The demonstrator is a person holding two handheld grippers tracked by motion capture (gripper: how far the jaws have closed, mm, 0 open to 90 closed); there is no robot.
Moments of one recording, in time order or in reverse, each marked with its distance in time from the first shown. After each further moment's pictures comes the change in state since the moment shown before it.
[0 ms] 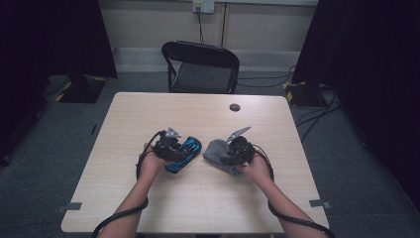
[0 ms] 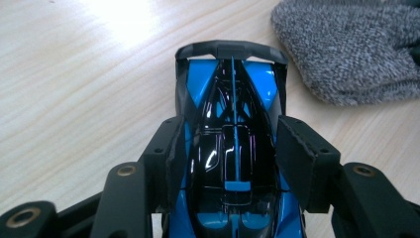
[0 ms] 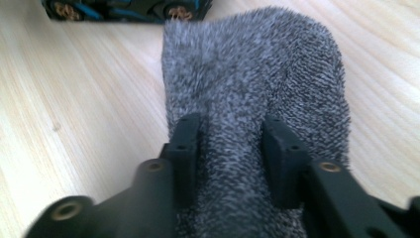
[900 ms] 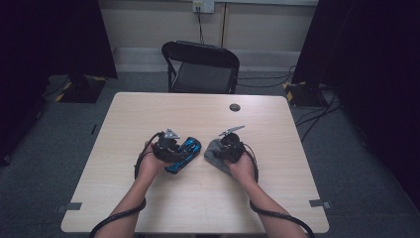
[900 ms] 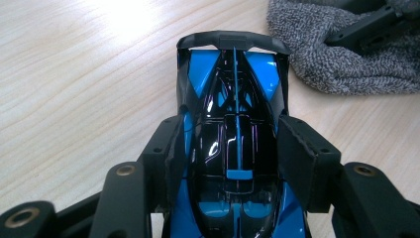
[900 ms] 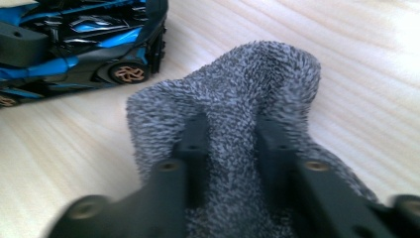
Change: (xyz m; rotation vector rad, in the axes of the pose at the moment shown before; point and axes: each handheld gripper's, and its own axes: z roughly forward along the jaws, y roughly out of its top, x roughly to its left) left arm 0.000 -0.004 -0.004 0.004 0.006 -0.010; right arm 0.000 0.013 0.040 -0.074 -0.089 0.225
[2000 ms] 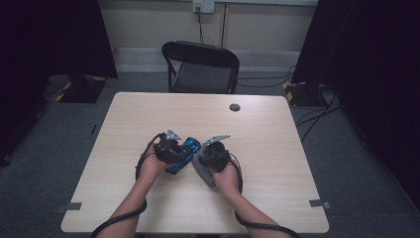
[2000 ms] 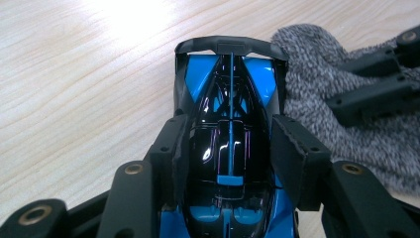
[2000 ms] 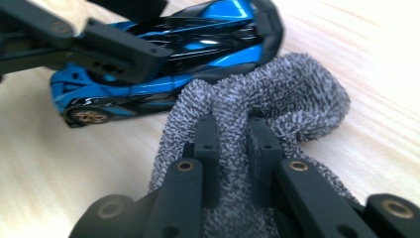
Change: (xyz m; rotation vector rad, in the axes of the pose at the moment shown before) left arm -0.008 0.001 -0.001 -0.001 0.031 -0.009; right arm 0.062 -0.001 0.007 -0.068 0.014 -0.019
